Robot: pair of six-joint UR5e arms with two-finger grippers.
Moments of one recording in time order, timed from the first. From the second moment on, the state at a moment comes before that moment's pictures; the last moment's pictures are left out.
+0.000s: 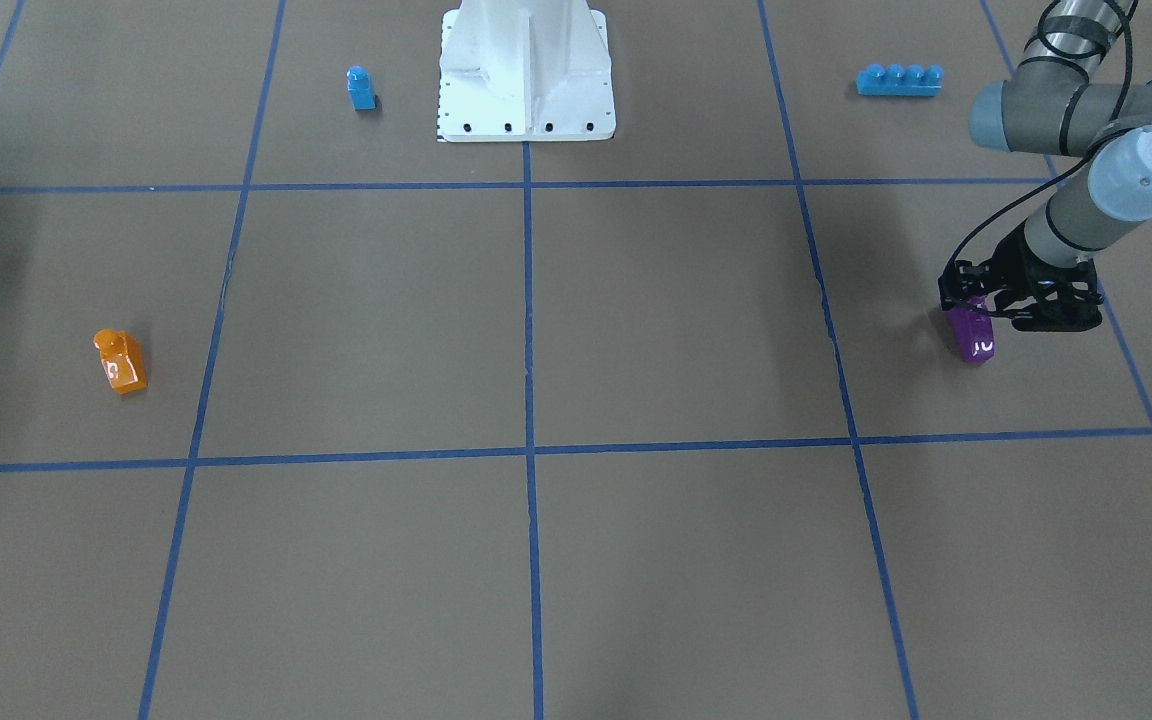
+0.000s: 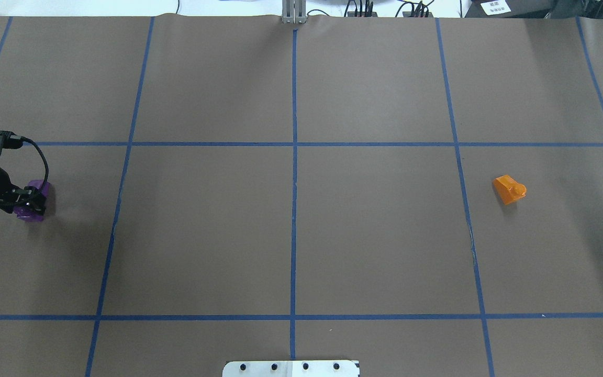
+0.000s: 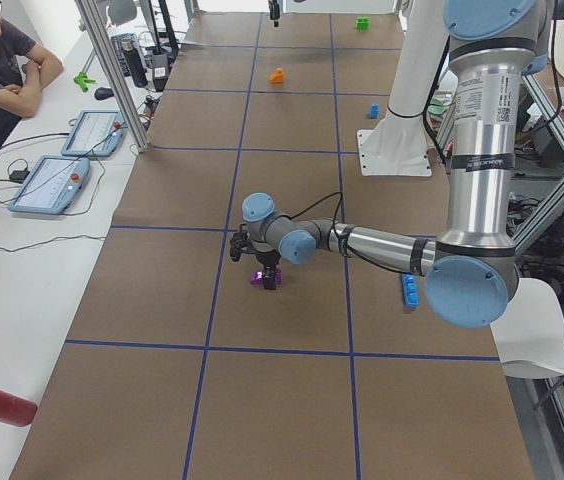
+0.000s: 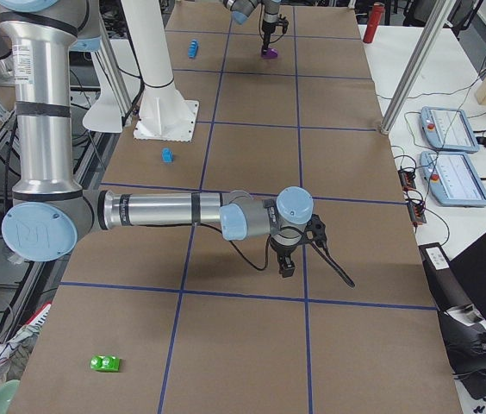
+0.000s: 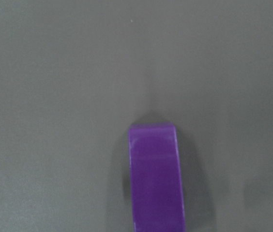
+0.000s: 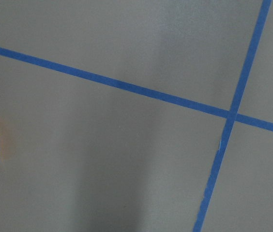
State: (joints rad) left arm -0.92 -1.57 -1.65 -1.93 -2.20 -0.71; right arm 1.41 -1.59 1.62 -1.44 2.40 -0.03
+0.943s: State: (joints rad) left arm -0.82 -1.92 -1.73 -1.70 -2.21 -0.88; right arm 1.39 -1.59 1.63 -1.44 2.40 -0.03
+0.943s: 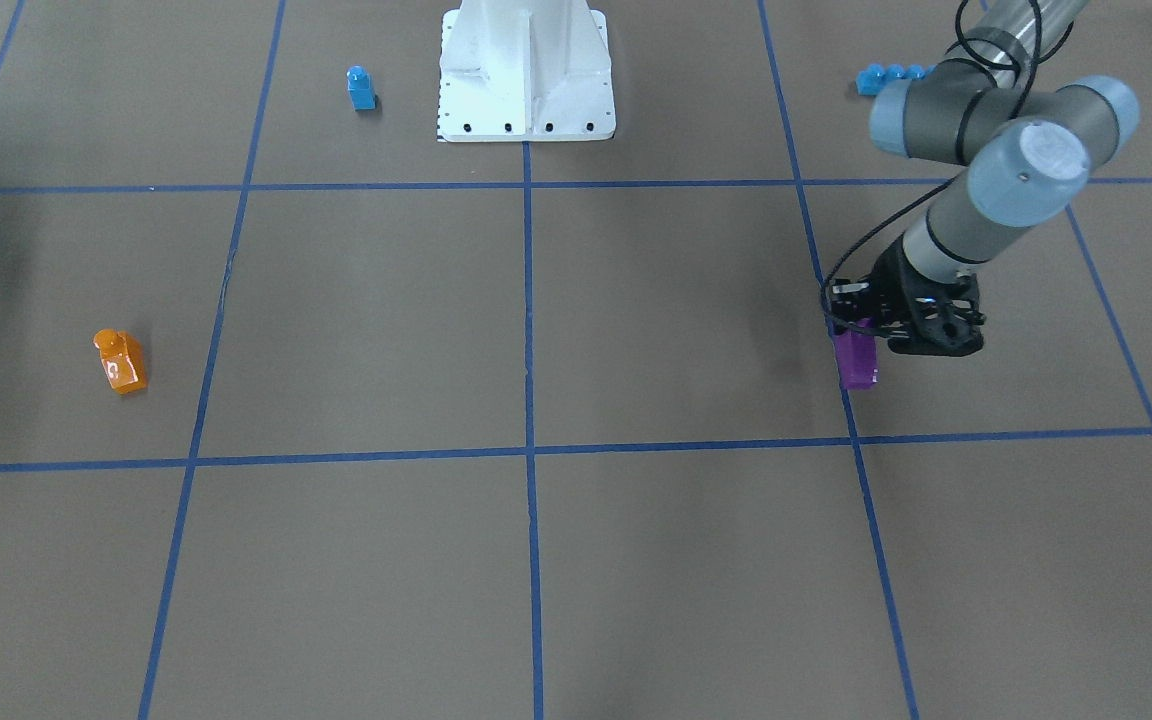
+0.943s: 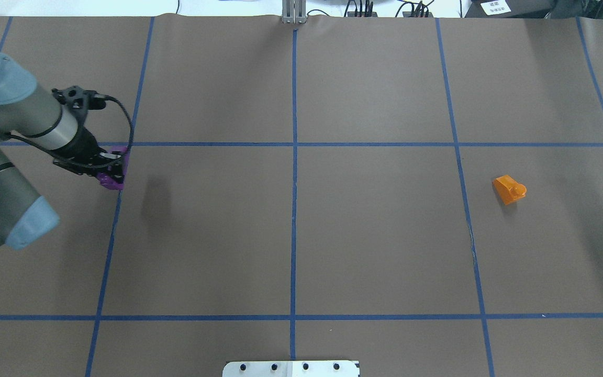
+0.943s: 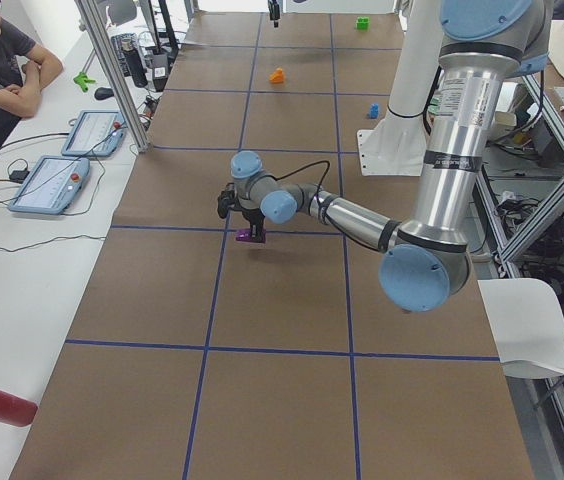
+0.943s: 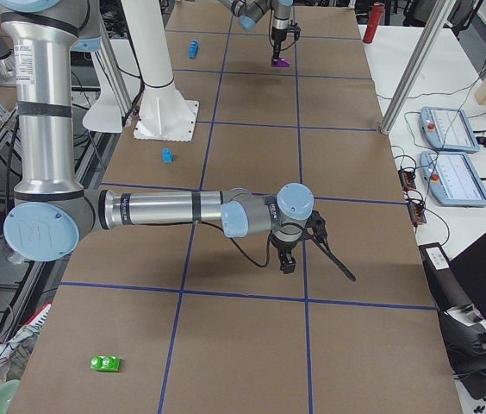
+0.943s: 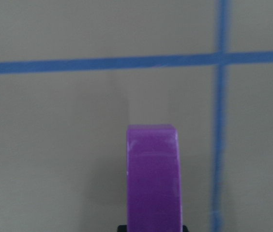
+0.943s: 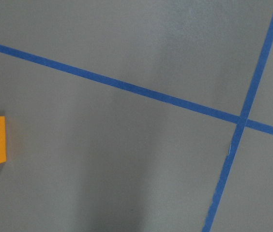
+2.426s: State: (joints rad) left arm -0.52 -2.58 -1.28 -1.46 -2.02 -1.09; right arm 1.38 -1.59 1.65 -1.44 2.41 -0.03
